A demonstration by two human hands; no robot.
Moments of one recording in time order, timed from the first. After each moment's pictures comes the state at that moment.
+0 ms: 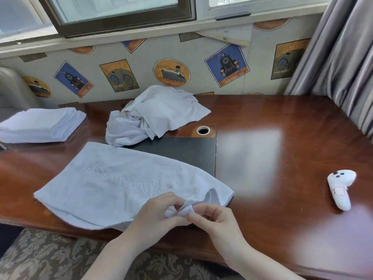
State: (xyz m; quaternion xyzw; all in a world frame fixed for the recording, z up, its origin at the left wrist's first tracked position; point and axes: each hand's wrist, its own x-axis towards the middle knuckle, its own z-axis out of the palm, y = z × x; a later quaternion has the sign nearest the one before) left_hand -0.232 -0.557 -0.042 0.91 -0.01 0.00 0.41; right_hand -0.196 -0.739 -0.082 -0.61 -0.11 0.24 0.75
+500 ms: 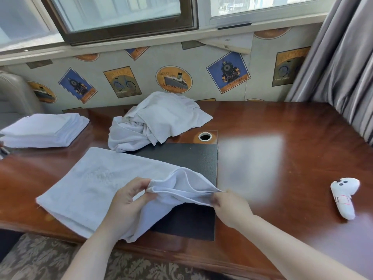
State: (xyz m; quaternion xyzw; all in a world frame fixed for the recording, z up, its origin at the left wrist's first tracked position) left_hand -0.228 -0.515 -0.016 0.82 0.09 0.10 0.56; right_hand -0.106 -0.746 -0.116 -0.95 -0.23 0.12 0.18
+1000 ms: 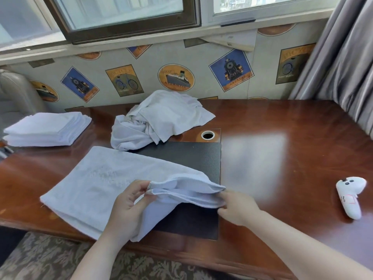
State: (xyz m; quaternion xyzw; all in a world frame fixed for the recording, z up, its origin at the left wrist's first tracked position) left_hand -0.234 -0.517 -0.025 0.79 0.12 0.14 0.58; right_hand -0.090 -0.753 -0.125 -0.94 -0.29 0.16 0.11
